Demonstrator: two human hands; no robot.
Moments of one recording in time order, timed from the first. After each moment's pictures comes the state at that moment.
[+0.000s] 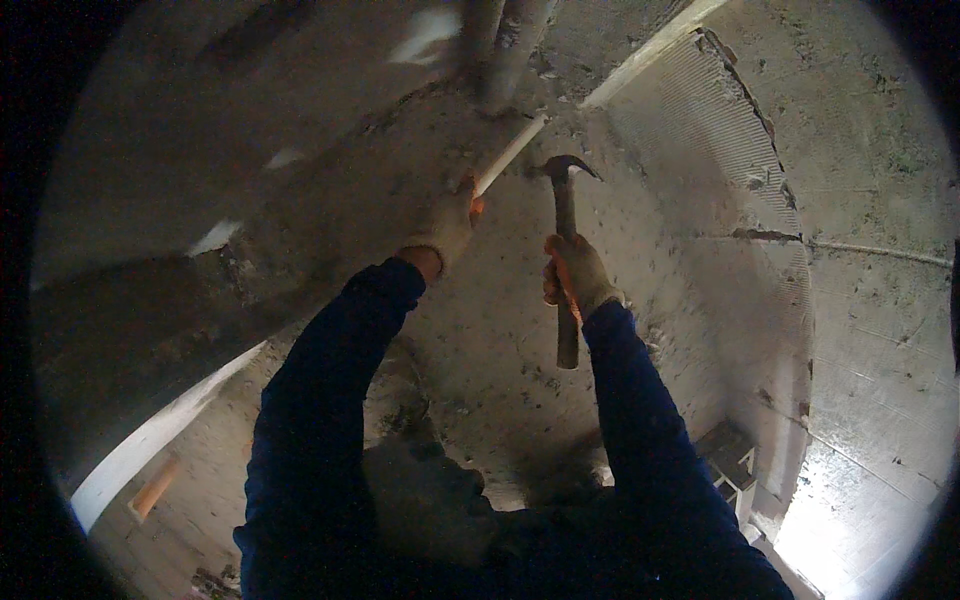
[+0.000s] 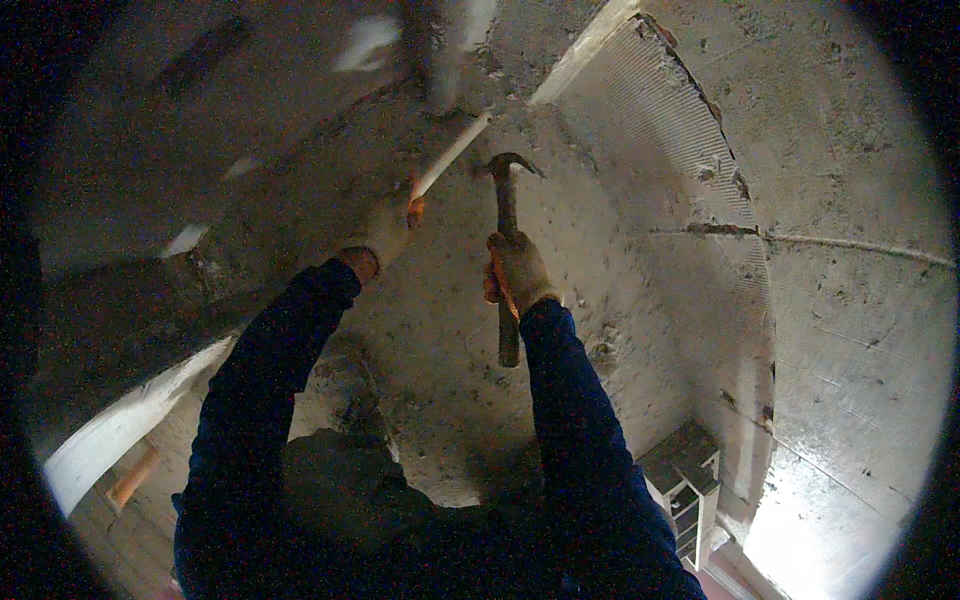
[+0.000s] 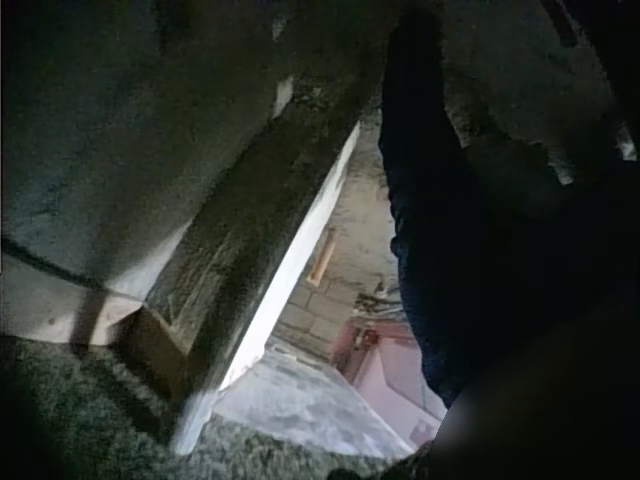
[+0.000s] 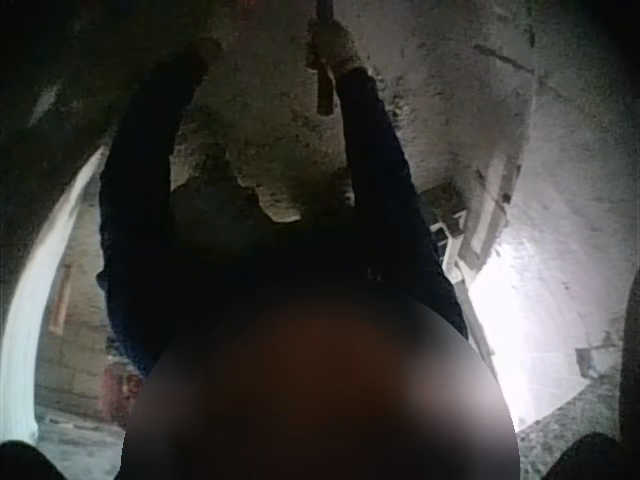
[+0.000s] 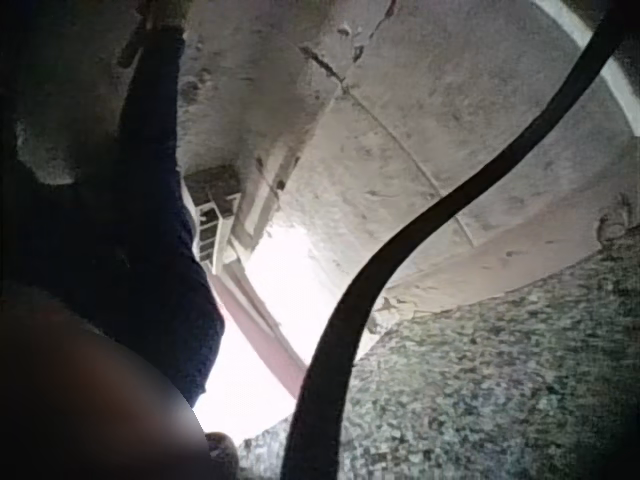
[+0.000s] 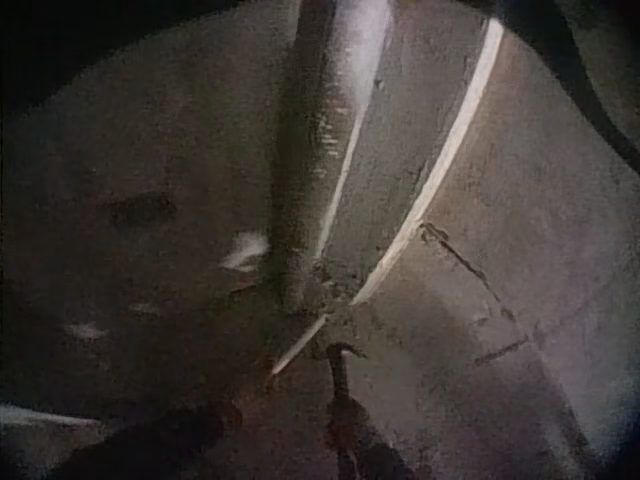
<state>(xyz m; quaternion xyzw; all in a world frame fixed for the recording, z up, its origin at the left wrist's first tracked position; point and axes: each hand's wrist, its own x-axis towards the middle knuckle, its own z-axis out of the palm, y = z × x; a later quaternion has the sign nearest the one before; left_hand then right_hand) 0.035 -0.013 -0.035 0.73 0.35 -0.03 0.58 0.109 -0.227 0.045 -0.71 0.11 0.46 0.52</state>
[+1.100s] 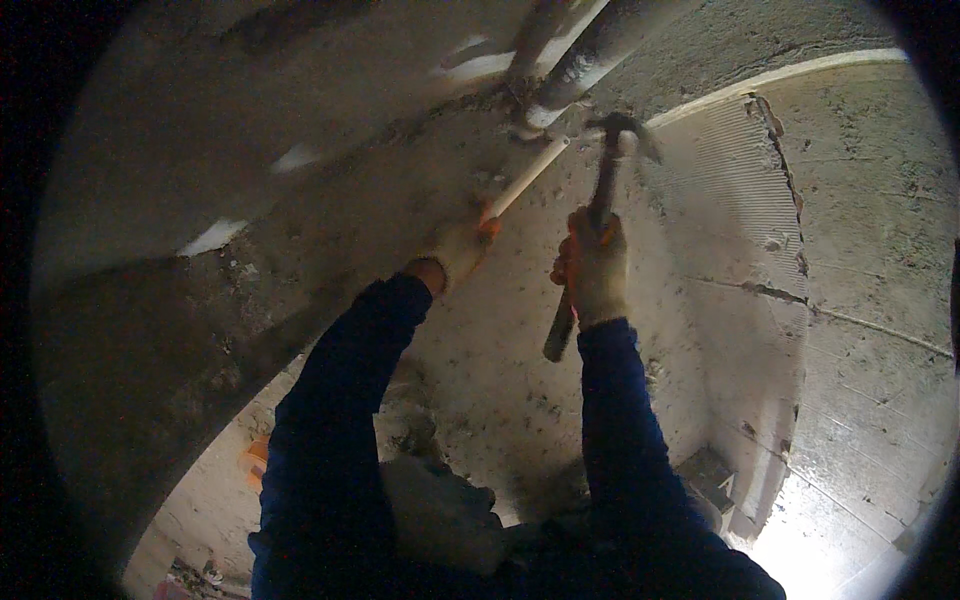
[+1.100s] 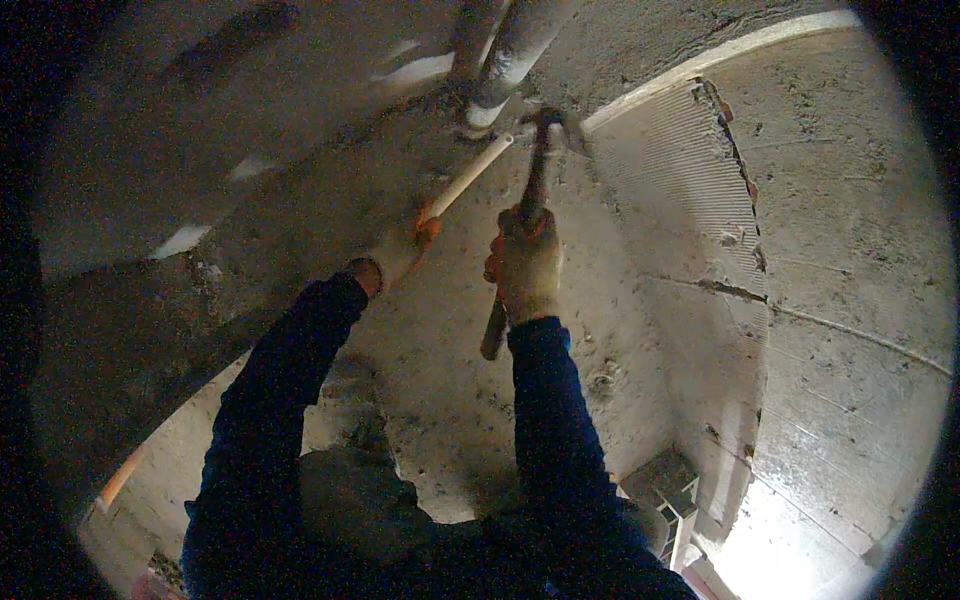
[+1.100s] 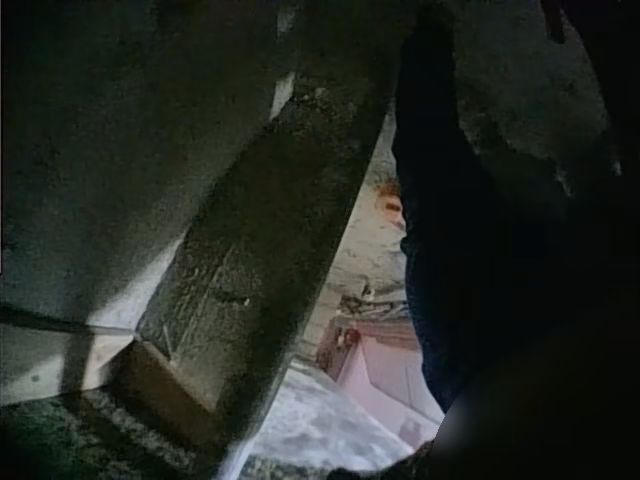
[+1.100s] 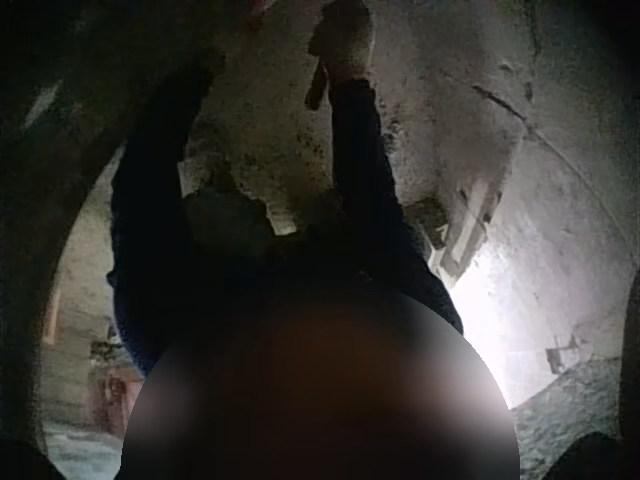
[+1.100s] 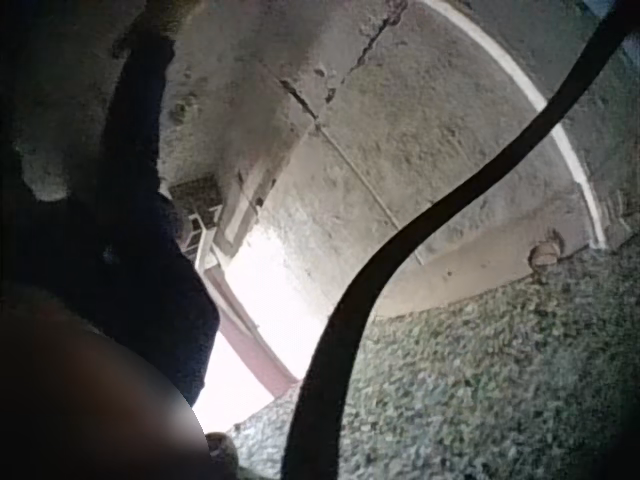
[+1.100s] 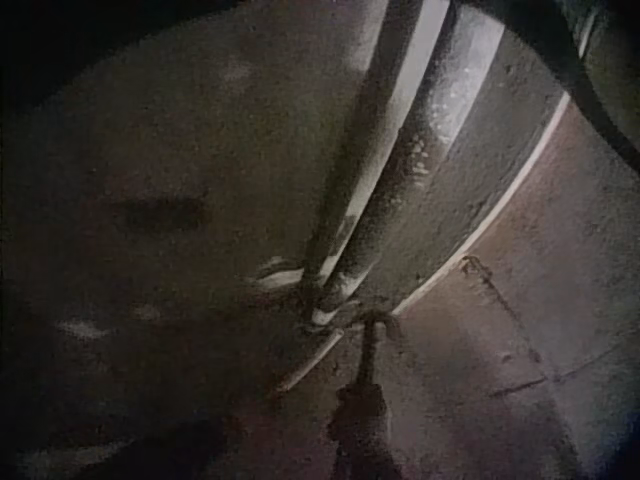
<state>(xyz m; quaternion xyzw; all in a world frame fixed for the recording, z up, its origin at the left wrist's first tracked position) 0.028 0.020 -0.096 0.67 0.29 -0.15 0.67 0.121 -0.146 0.081 -0.72 0.04 0.27 0.64</state>
